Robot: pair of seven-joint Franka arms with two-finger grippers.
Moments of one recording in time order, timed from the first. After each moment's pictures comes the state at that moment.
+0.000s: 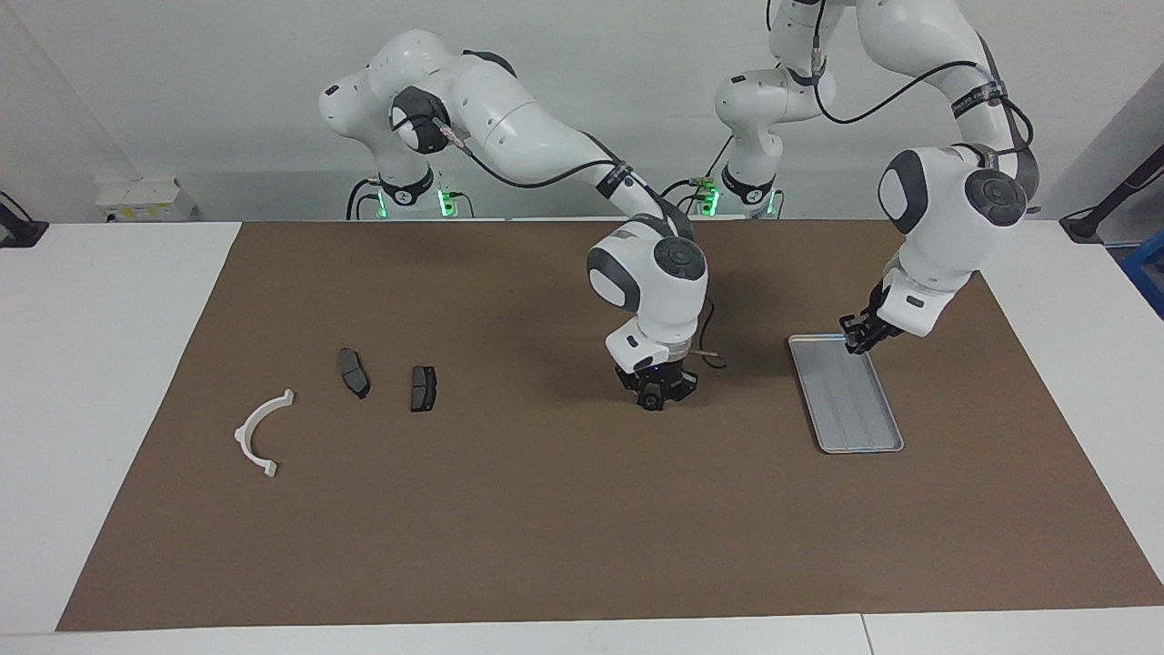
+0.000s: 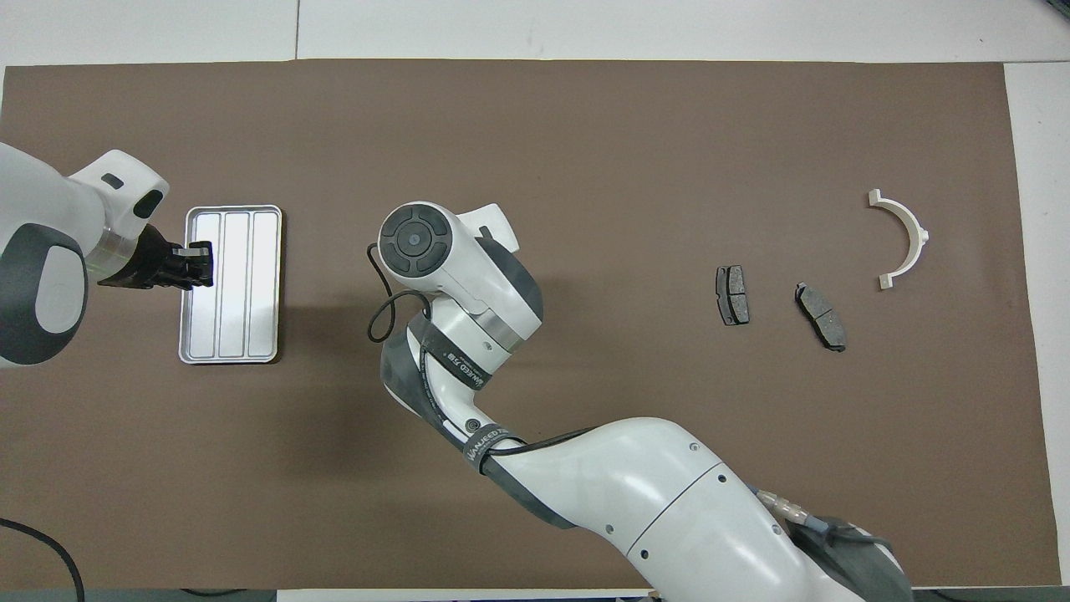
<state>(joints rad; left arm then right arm) 0.09 0.12 -0.13 -1.93 0.01 1.99 -0.16 0.70 0.90 0.02 -1.07 -0.09 2.04 1.09</state>
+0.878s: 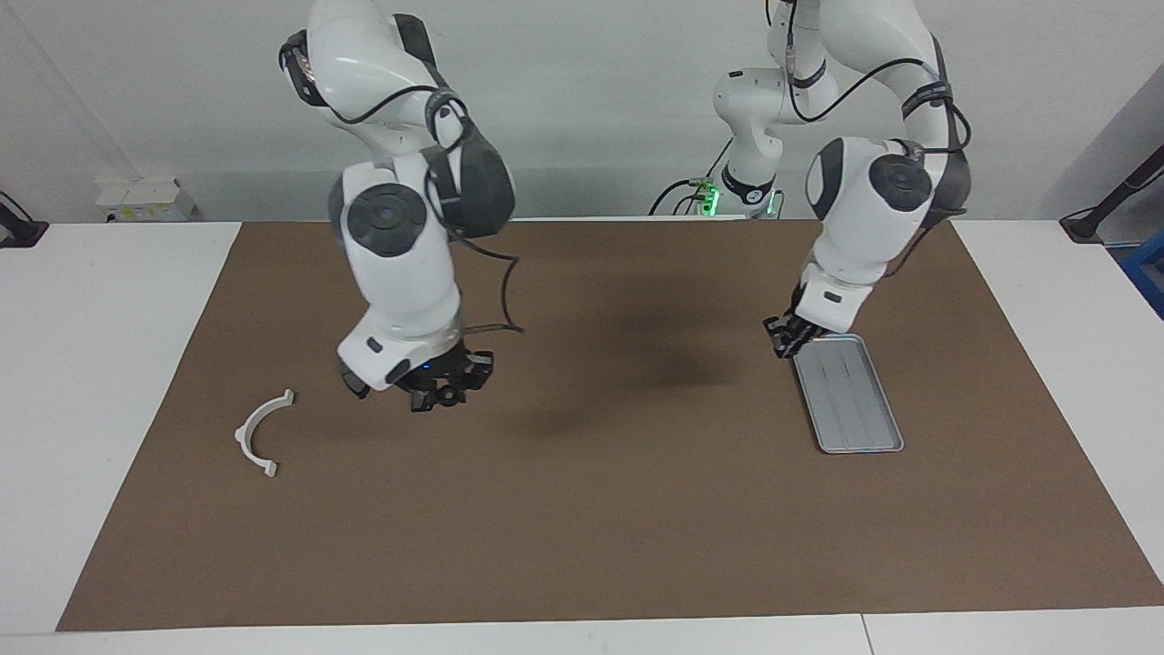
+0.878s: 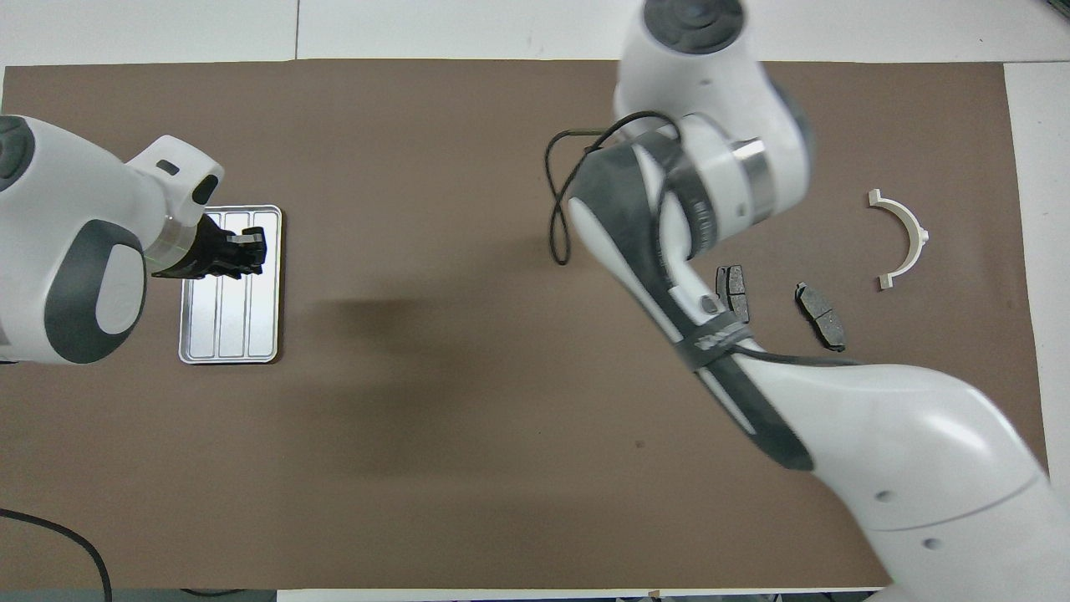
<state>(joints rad) -0.20 0.18 -0.14 -1.81 -0.03 2.00 -0.53 0.19 0.59 0.04 -1.05 -0.04 1.61 0.13</state>
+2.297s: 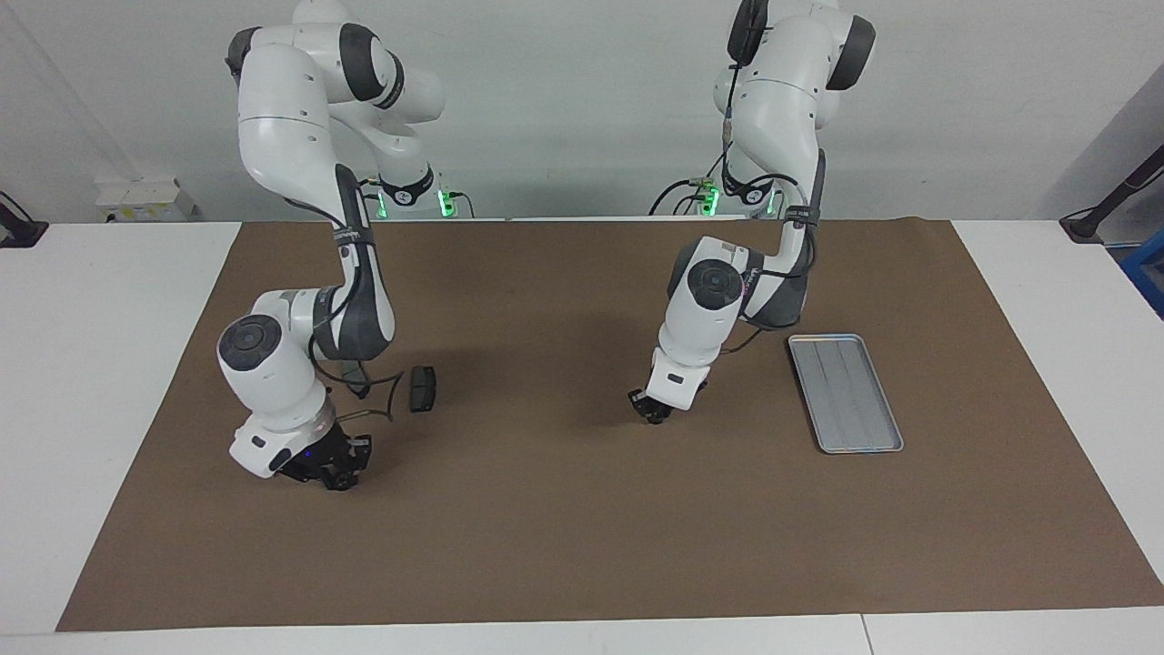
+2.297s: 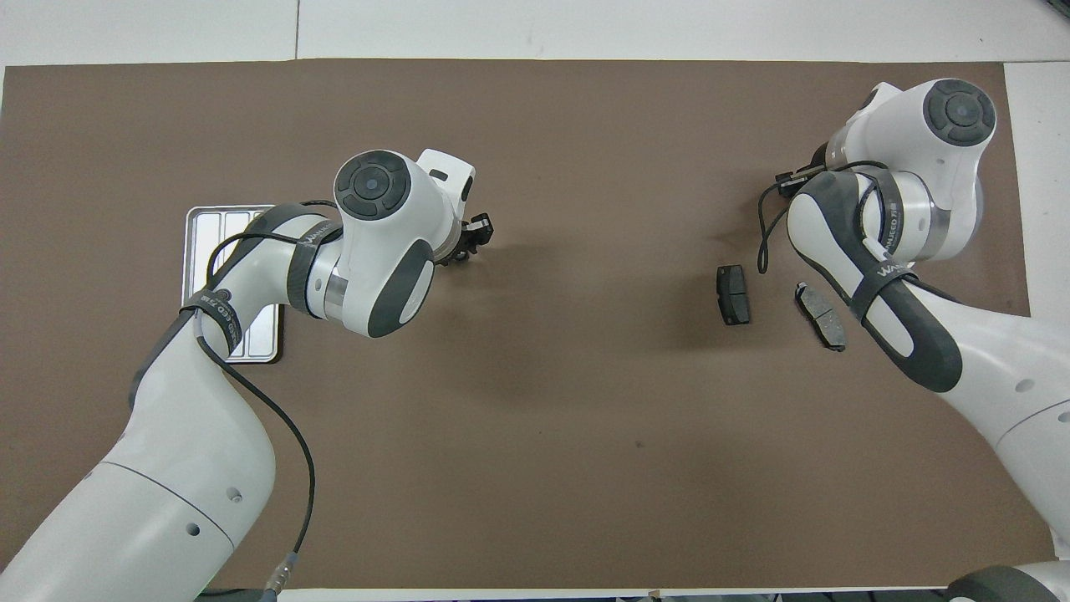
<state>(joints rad) -0.40 0.51 -0.11 -1.69 -0.02 2.27 -0.78 -0.04 0.61 0.04 -1.60 -0.05 2.33 -0.19</state>
